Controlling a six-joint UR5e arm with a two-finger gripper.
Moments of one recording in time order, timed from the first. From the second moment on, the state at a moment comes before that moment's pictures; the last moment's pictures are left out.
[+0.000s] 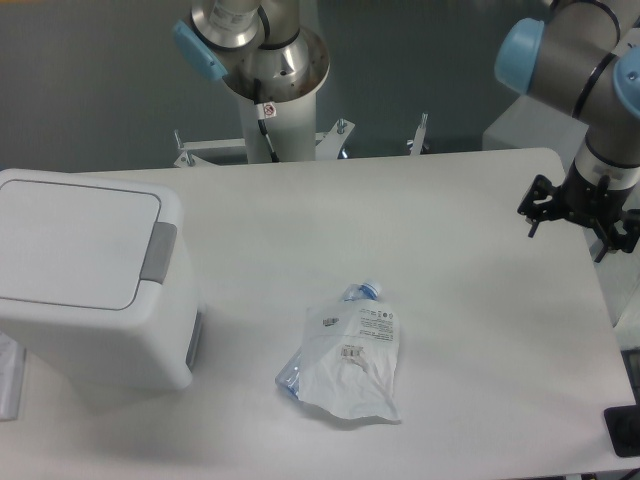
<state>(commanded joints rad) 2.87 -2.03 -1.31 -1.27 1.52 1.36</state>
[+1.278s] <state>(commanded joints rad) 2.87 -1.98 -1.33 -1.25 1.11 0.99</state>
